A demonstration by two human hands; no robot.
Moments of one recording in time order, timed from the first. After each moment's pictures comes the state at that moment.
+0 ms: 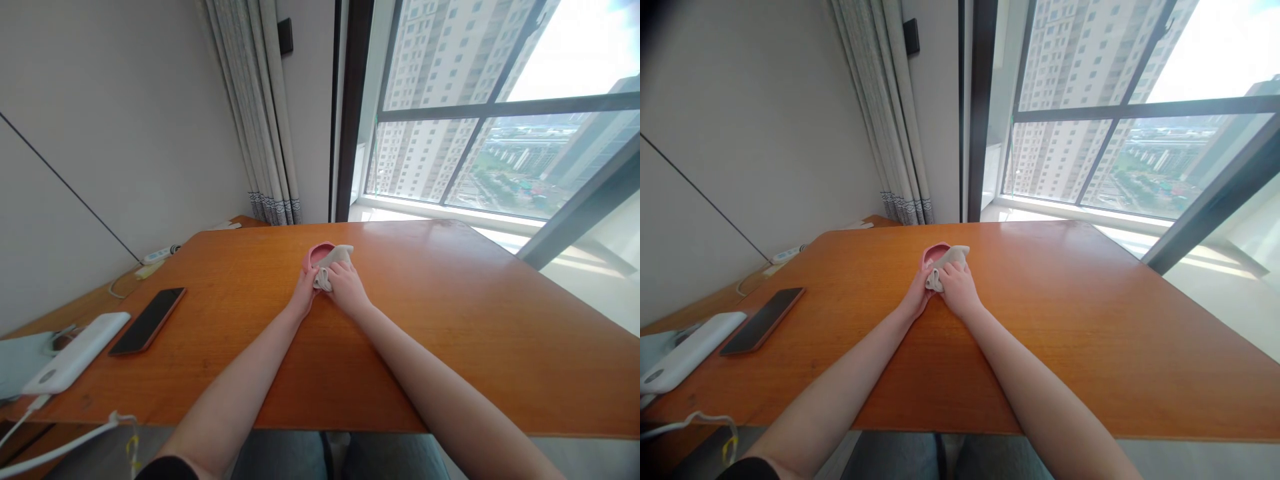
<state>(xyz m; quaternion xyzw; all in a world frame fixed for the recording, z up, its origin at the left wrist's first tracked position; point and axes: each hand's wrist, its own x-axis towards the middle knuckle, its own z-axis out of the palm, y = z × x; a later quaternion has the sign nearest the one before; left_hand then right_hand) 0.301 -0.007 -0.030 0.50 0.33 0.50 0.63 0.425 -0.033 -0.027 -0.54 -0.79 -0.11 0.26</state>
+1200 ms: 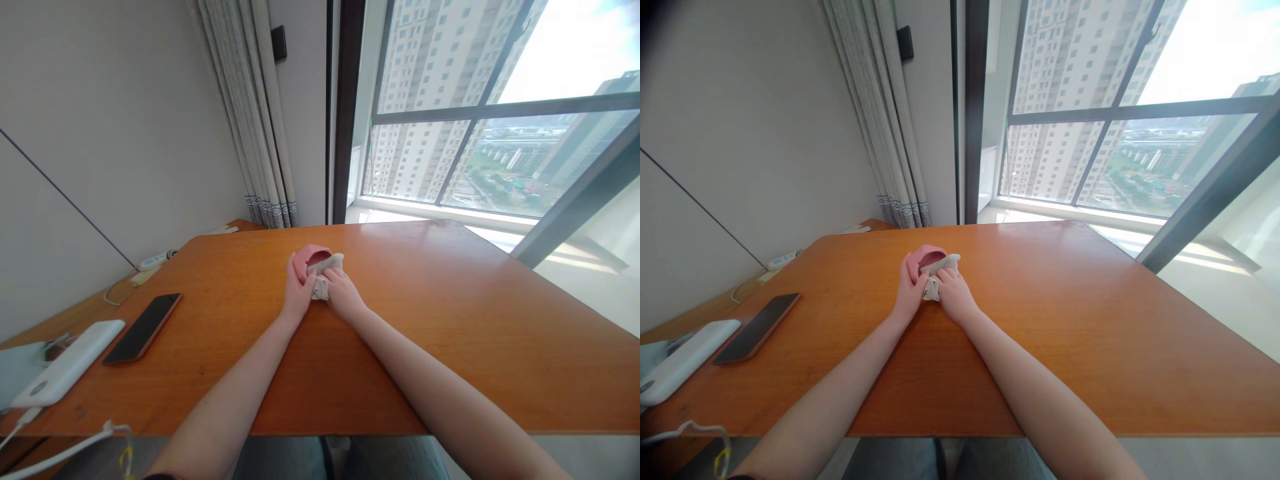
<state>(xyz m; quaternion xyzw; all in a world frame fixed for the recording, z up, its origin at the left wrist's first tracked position) 0.287 -0.007 -0.036 0.62 0.44 0.55 0.34 0.419 -0.034 -0.038 -0.49 -0.81 -0.11 0.30</state>
